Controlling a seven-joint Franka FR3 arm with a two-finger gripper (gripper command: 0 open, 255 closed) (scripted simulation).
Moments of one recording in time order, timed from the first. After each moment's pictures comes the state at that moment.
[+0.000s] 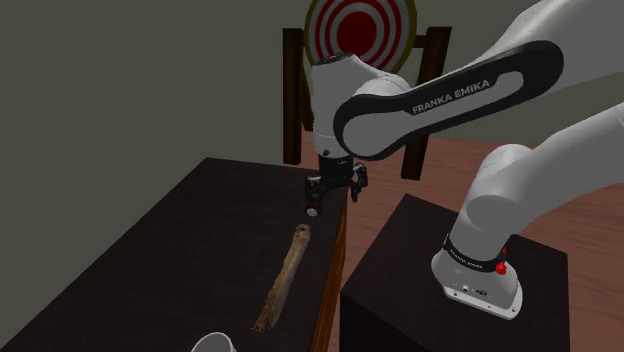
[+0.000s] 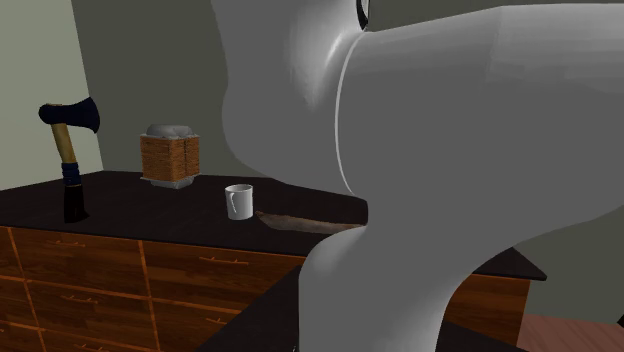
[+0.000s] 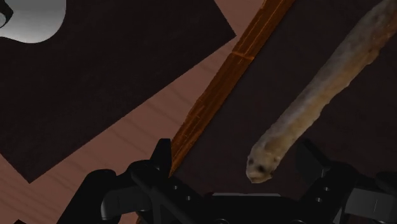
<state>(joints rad) -0.03 -0.65 0.52 -2.65 0.36 2.02 0.82</state>
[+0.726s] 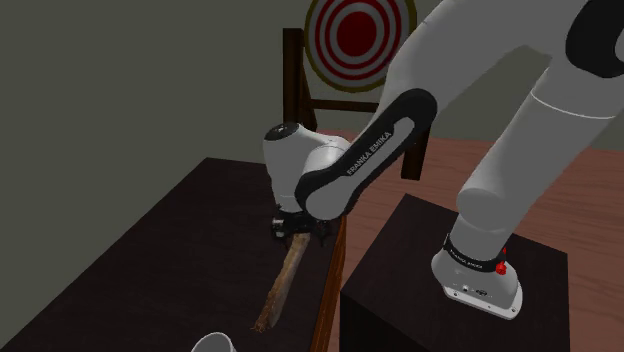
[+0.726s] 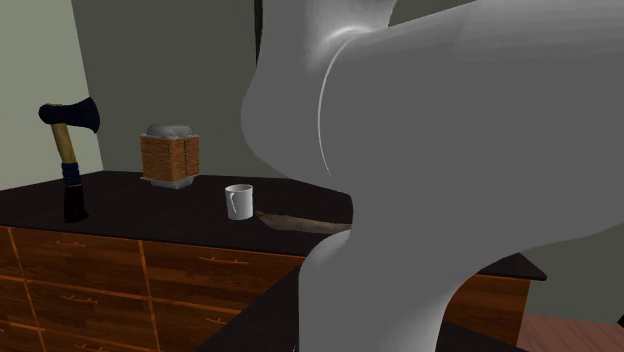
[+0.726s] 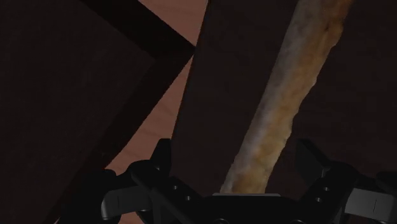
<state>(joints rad) -0.25 -0.12 0.89 -2.52 0.17 2.38 1.40</state>
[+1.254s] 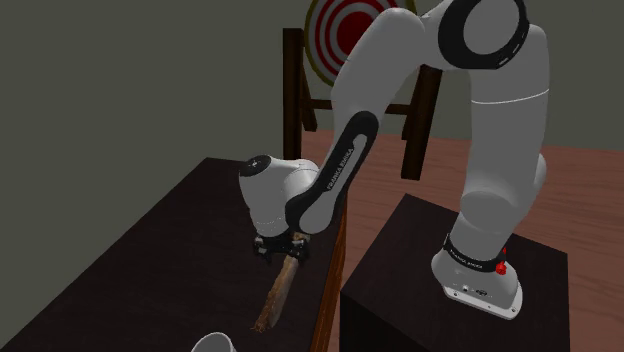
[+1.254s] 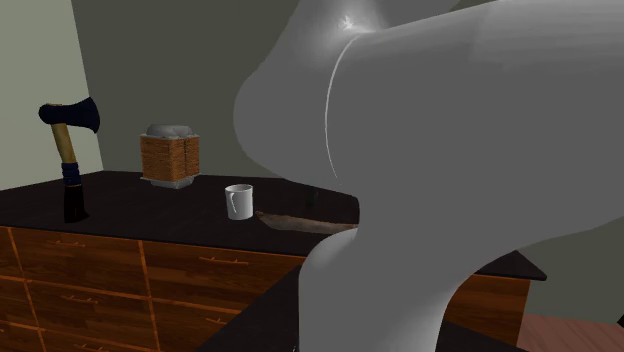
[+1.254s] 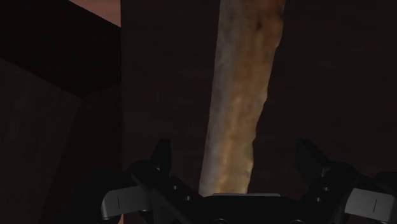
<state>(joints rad) -0.16 0.33 0.78 -2.33 -0.33 2.47 1.97</state>
